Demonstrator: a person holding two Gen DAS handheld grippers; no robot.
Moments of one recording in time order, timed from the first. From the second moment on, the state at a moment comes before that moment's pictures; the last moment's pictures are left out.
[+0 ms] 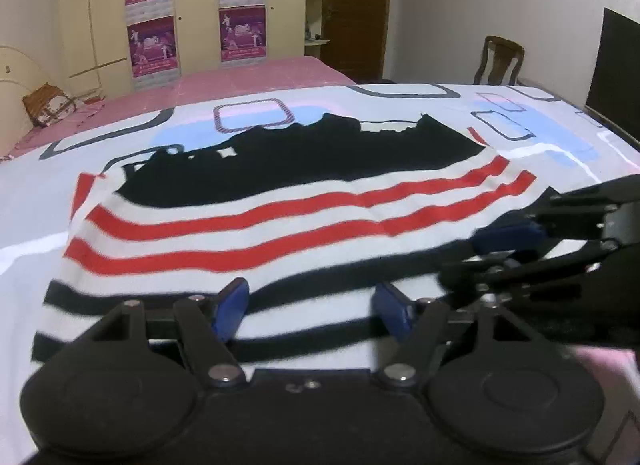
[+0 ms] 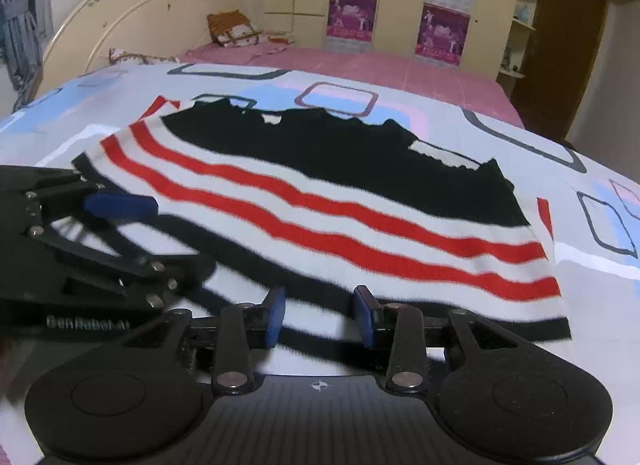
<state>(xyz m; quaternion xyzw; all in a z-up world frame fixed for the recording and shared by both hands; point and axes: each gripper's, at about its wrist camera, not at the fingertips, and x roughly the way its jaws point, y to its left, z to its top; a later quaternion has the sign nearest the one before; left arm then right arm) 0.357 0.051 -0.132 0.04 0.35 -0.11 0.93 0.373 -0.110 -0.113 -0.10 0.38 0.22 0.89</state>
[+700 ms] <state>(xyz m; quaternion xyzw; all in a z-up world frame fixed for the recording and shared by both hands) 0.308 0.133 -0.126 0.00 0.36 0.00 0.93 0.347 -0.224 -0.113 -0.06 0.41 0.11 0.90</state>
